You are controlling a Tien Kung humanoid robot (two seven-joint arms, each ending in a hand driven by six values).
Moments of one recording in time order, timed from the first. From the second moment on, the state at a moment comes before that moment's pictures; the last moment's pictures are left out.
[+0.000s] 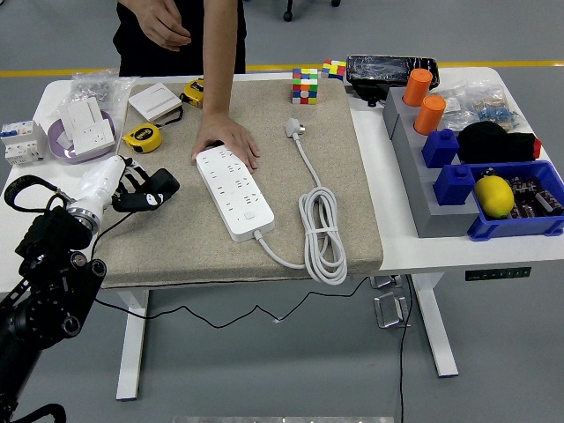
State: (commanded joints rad) left arm -0.39 0.05 -1.48 -0.93 2.27 0.07 0.05; right arm 0.10 -0.33 0.35 0.48 -0.03 -0.39 -0.16
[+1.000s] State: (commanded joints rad) left arm -0.37 0.06 -1.51 -0.97 2.20 -0.02 -0.01; right arm 0.10 -0.33 0.34 0.47 -0.02 -0.39 -0.16
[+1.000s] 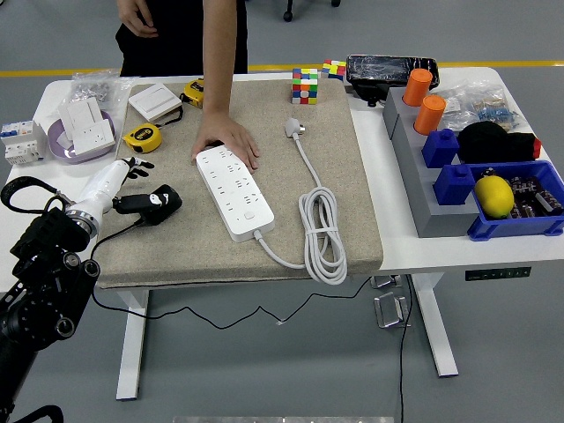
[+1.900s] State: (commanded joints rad) left arm -0.14 0.00 -1.74 -1.39 1.10 -0.08 0.08; right arm 0.09 -0.34 0.36 0.47 0.02 -0.47 -0.11
